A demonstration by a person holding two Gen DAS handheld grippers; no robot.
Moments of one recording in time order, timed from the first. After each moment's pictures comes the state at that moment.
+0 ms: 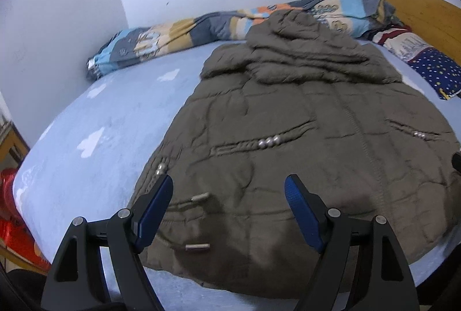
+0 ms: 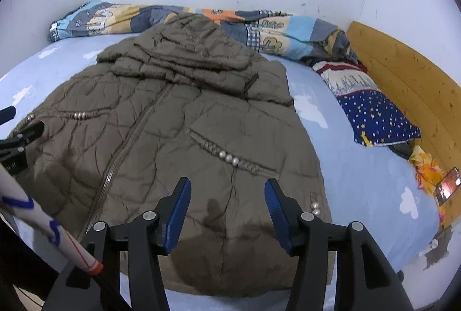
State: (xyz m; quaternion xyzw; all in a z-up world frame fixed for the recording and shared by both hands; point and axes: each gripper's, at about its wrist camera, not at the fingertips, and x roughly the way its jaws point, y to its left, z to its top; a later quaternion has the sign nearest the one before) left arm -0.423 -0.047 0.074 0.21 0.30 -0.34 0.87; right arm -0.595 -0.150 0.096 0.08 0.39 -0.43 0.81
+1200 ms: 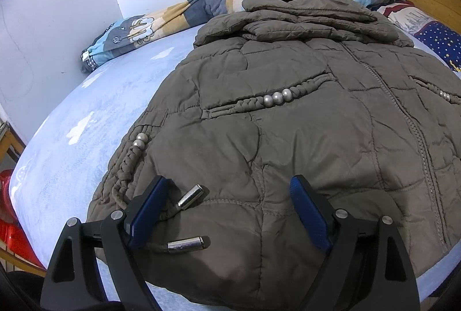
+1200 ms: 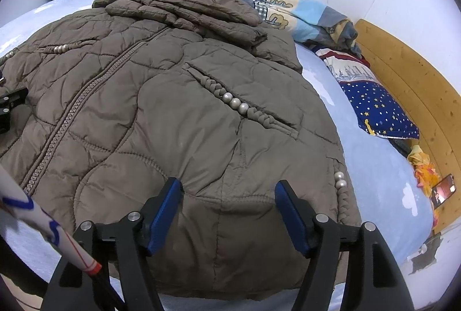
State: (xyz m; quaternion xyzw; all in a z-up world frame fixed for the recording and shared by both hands) left arm -0.412 -0.057 0.019 0.25 0.31 -0.34 0.86; right arm -0.588 -0.152 0.028 0.03 0.44 -0.43 0.78
